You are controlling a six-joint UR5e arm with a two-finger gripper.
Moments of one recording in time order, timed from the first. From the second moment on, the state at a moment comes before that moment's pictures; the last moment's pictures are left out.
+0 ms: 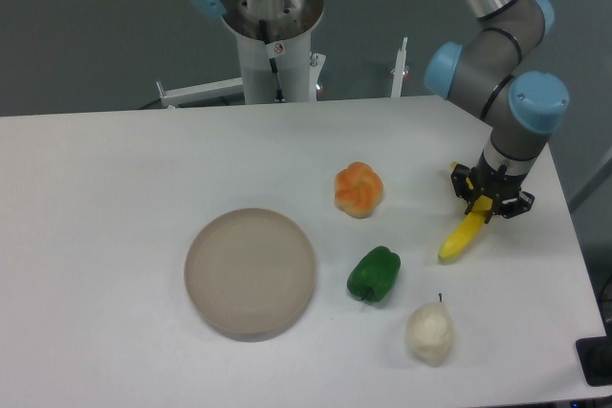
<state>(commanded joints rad) 2.65 -2.10 -1.68 -0.86 1.50 1.36</state>
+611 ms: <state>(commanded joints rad) 2.57 -2.05 -1.57 -0.87 1.51 1.36</state>
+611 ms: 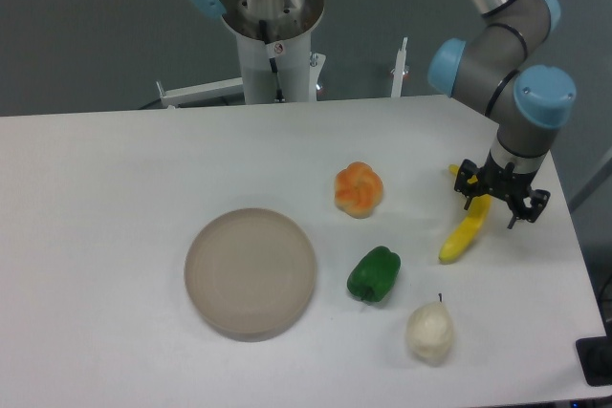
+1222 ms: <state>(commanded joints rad) 2.44 -2.03 -1.43 -0.88 1.55 1.35</state>
